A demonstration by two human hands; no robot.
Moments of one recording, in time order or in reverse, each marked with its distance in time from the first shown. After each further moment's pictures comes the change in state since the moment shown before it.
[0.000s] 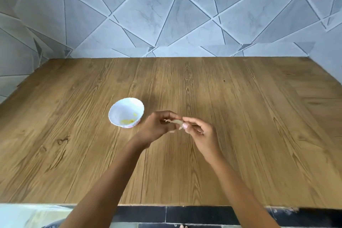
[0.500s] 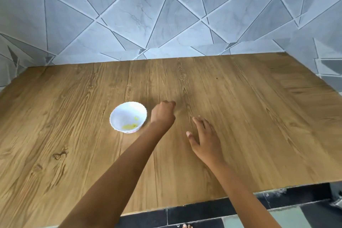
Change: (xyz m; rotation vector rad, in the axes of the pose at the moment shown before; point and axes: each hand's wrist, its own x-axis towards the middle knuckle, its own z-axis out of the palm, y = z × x) left_hand 0.065 -0.012 -0.005 1.102 0.139 0.039; right_hand -0.022 0.007 0.022 -0.878 0.021 0.103
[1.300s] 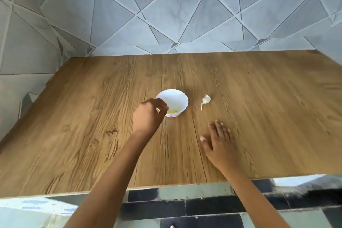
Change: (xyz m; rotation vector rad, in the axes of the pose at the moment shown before) left_hand -0.123 -0.131 -0.062 -0.370 0.375 -0.145; right_hand -0.055 -0.072 0.047 -0.329 -0.189 0.047
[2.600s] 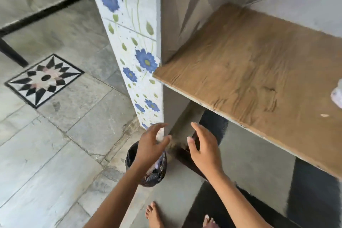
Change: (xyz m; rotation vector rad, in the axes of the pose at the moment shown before) left_hand -0.326 -0.276 -0.192 -0.314 0.088 -0.681; right_hand -0.183 -0.356 0.137 0.555 -0.091 -0.667
